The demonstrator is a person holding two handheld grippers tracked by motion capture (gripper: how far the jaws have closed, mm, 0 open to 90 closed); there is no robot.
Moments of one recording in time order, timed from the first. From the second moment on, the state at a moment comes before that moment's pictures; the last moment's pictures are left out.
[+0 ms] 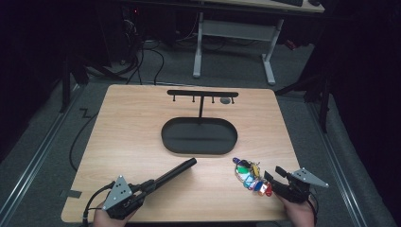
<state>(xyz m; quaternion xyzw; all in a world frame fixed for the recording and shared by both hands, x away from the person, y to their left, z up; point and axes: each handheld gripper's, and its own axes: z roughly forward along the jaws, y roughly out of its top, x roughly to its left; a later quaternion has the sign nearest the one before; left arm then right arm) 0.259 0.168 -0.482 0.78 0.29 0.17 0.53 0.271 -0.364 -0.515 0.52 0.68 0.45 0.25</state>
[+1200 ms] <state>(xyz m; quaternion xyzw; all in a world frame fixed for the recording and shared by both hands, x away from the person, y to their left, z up) 0.270 0.187 -0.488 0.75 0.32 0.17 0.55 0.271 -0.365 -0.515 0.52 0.68 0.45 0.25</state>
